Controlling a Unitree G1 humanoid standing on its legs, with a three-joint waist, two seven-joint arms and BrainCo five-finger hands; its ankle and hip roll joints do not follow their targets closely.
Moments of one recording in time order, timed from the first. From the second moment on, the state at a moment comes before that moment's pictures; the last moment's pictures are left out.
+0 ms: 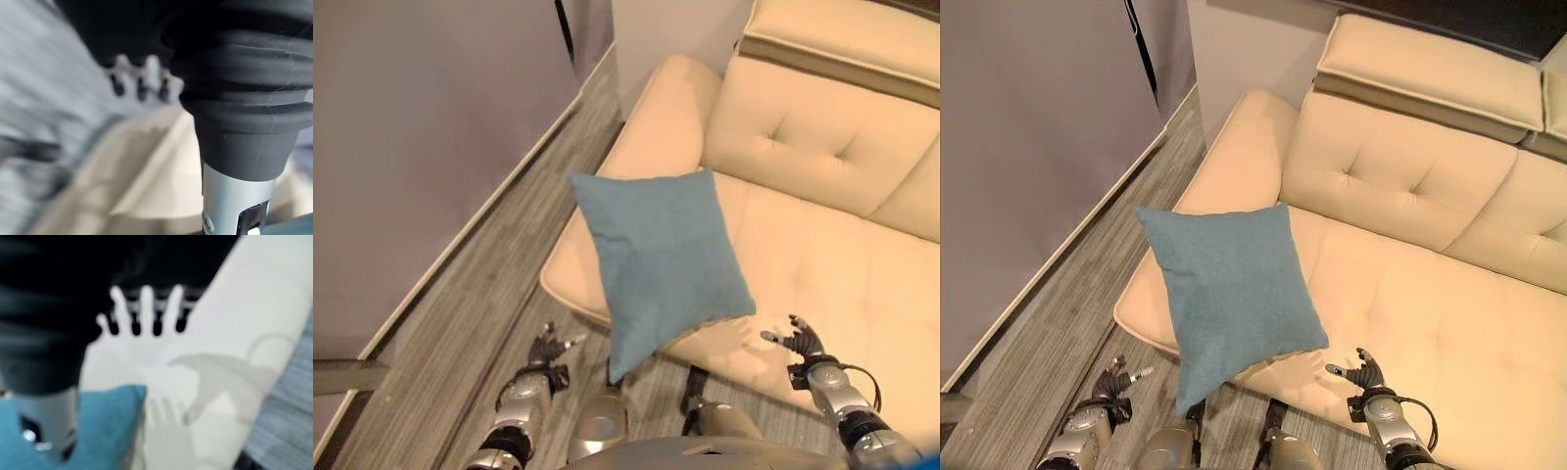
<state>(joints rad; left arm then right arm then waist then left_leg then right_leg) 0.00 0.27 -0.09 0.69 -0.46 -0.10 0.20 -0.11 -0.36 0.16 0.88 0.14 -0.04 -0.19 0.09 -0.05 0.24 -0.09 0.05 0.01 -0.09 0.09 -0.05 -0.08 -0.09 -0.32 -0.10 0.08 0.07</state>
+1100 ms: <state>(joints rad) -0.15 0.32 -0.36 0.30 -0.63 -0.14 0.20 -0.45 -0.48 0.15 0.87 0.21 -0.08 -0.30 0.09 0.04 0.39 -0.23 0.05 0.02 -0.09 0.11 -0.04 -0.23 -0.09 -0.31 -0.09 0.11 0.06</state>
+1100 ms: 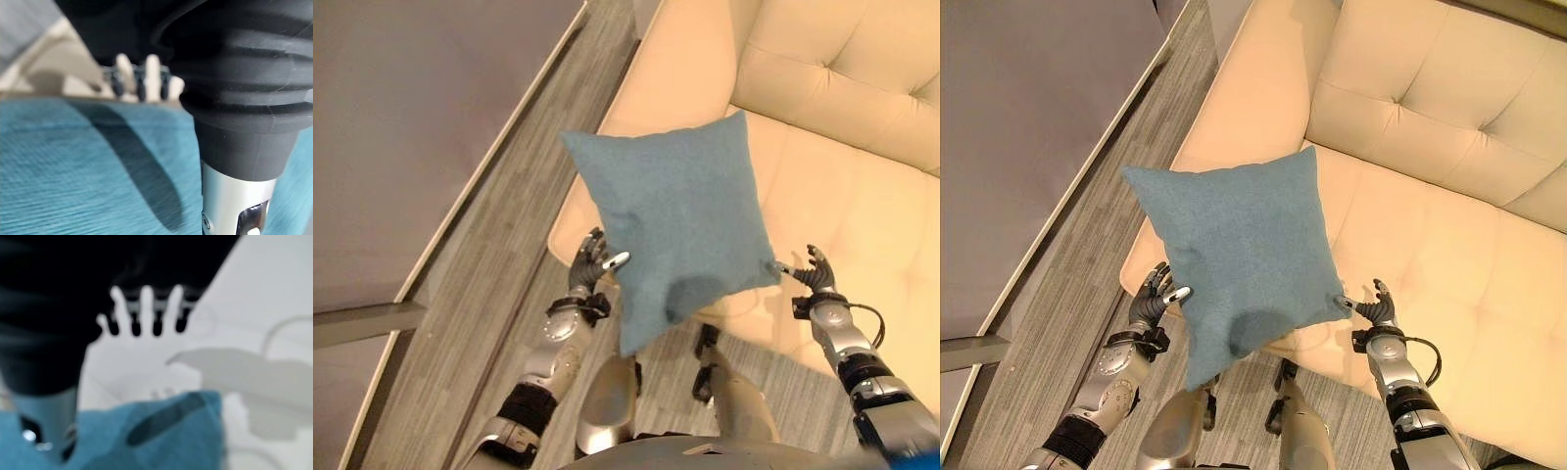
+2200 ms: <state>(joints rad) -0.40 0.30 -0.39 0.26 -0.56 -0.20 0.26 -0.92 -0.47 0.23 1.00 0.71 -0.15 -0.20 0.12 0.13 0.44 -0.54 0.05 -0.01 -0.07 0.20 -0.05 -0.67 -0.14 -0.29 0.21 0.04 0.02</state>
